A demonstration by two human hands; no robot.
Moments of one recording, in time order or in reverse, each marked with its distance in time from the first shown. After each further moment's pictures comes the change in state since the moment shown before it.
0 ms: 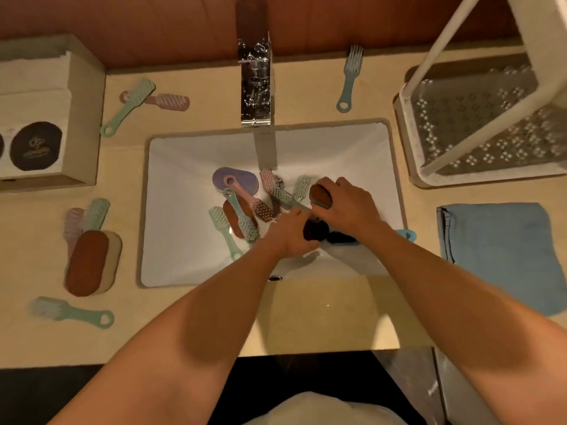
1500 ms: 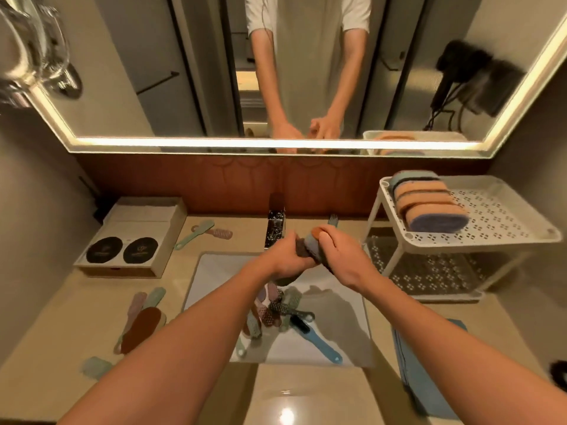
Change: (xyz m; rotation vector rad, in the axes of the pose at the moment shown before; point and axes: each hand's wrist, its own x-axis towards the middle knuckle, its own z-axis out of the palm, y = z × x) left_hand -0.125 0.147 -0.210 -0.302 0.319 -0.014; right_hand -0.069 -0.089 -0.222 0.410 0.261 -0.134
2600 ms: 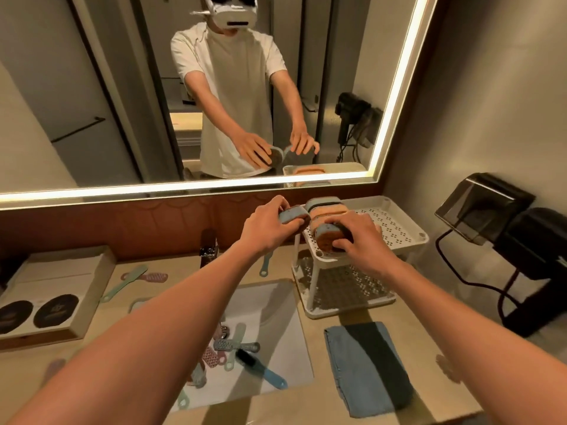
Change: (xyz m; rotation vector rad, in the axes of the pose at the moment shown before) left_hand 0.024 0.165 0.004 0.194 0.400 0.478; right_hand -0.053 0.050 -0.188 -0.308 0.257 -0.026
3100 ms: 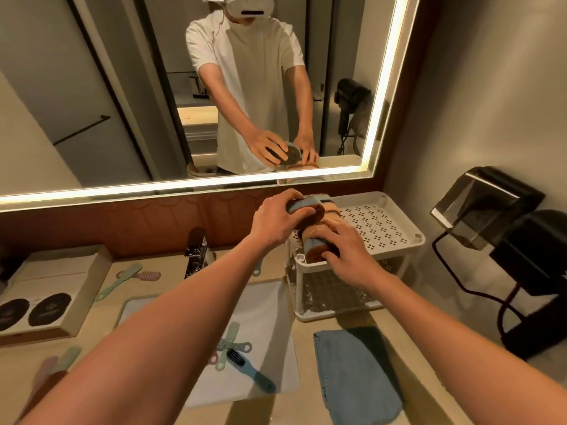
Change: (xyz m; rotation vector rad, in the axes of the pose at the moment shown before) left_hand 0.039 0.038 0.052 -0.073 0.070 0.052; right_hand 0.008 0.053 0.022 0.041 -0.089 -0.160
